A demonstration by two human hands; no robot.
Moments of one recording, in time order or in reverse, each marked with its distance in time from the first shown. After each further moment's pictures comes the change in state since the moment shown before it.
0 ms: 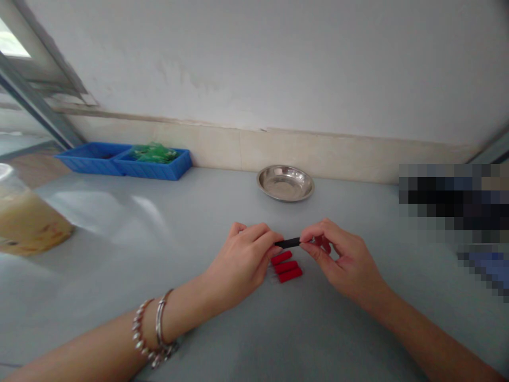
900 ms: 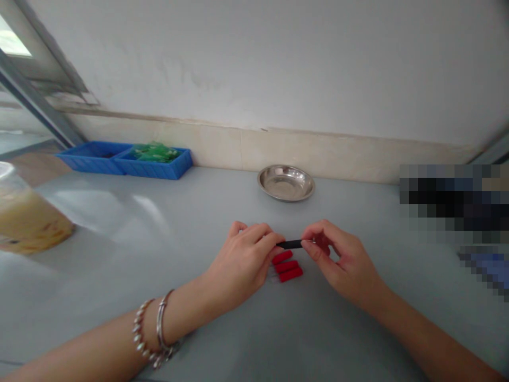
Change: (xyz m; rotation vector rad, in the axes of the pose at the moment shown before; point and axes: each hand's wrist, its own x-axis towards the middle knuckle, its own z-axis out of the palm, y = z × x) left_hand 0.000 0.003 -0.002 0.035 -0.011 -0.004; right_hand -0.001 -0.003 0.000 0.016 -0.029 0.061
